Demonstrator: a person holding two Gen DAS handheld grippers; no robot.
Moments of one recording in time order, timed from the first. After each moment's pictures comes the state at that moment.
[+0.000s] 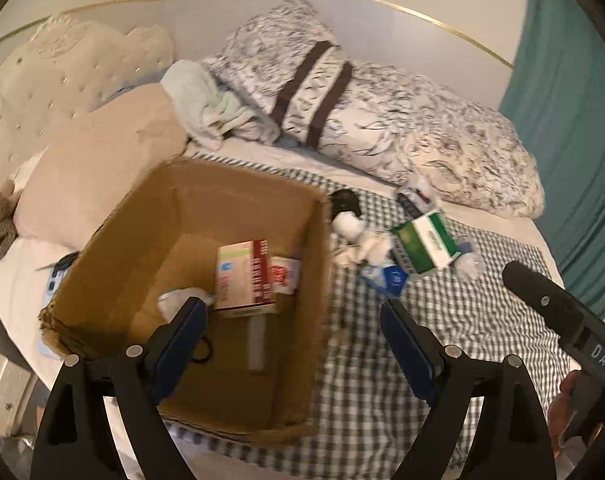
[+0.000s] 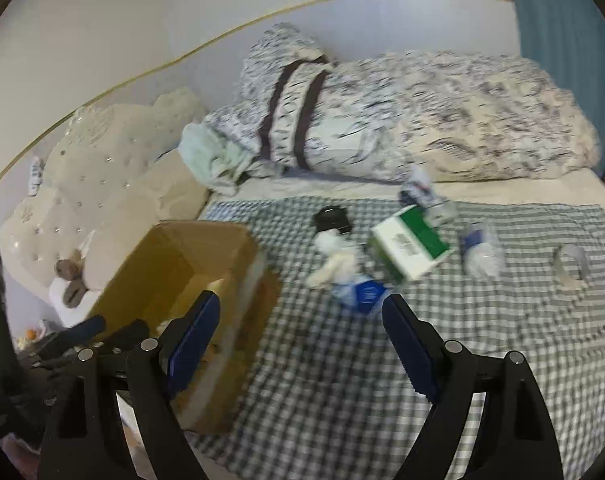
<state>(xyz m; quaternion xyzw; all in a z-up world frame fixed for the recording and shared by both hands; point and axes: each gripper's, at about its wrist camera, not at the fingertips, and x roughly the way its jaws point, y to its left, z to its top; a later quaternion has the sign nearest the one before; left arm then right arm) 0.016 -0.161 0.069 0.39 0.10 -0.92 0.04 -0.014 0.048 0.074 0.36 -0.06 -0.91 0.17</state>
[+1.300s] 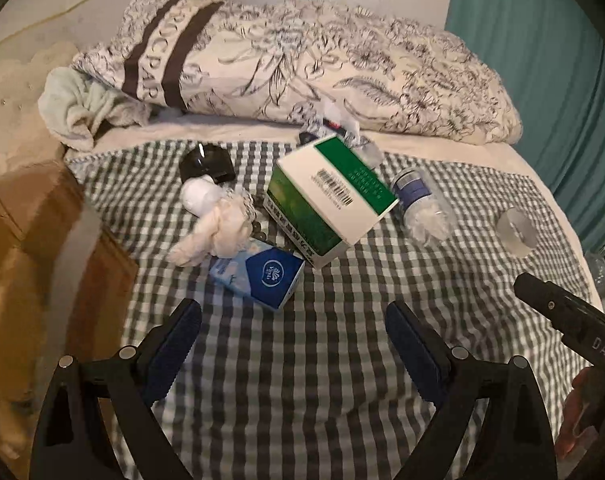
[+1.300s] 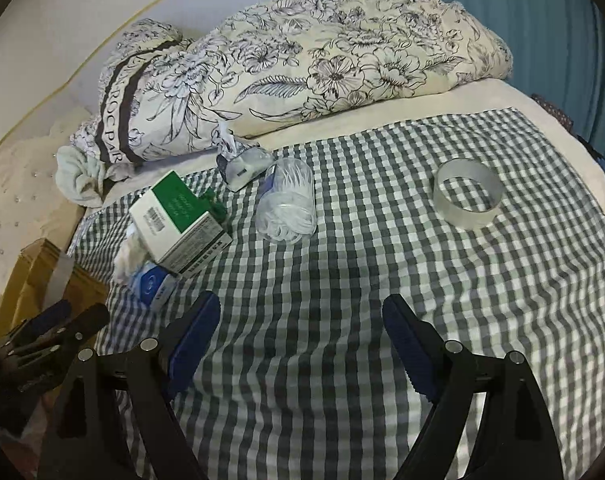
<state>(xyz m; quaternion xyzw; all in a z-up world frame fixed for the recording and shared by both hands) -0.112 0.002 -0.042 0.44 0.02 -0.90 -0.04 -0.095 0.235 -0.048 0.42 -0.11 -0.90 0.04</state>
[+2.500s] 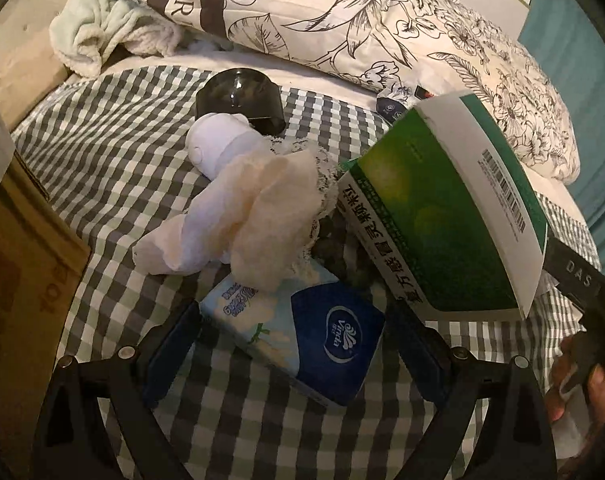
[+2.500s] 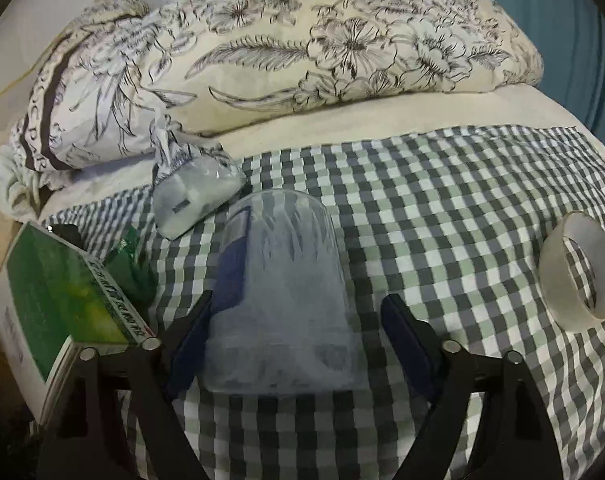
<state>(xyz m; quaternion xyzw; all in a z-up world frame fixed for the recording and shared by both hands) -0.188 -0.037 -0.125 0.47 0.11 -0.87 0.02 -0.236 0.202 -0.119 0.42 -0.08 -0.90 0.00</state>
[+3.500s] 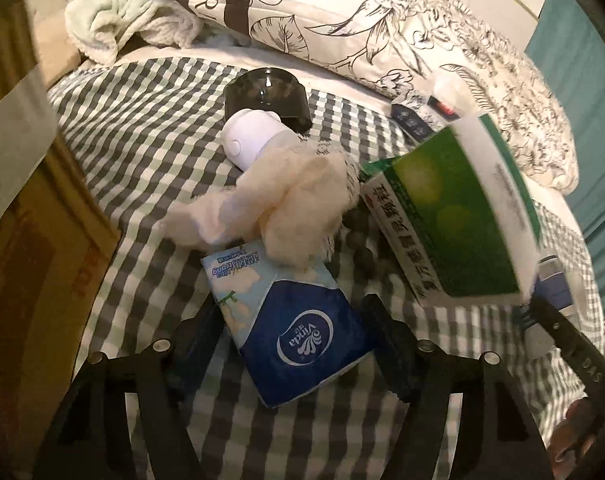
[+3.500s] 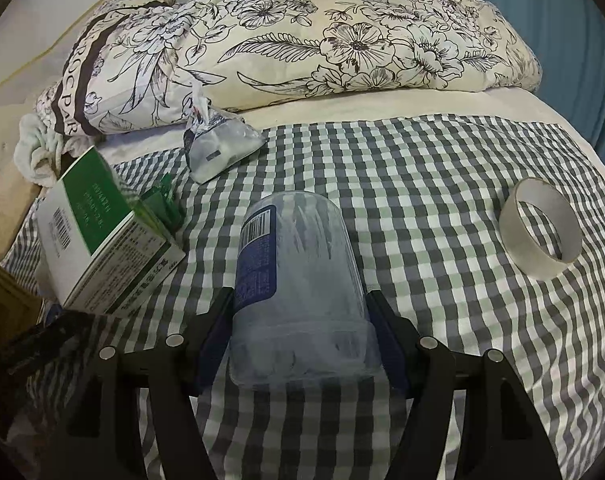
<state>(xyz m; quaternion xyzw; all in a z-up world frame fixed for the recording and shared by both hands) -0.174 -0.053 -0.119 0.48 0.13 -0.87 0.02 -0.174 0.203 -0.103 0.44 -0.05 -0.90 0.01</state>
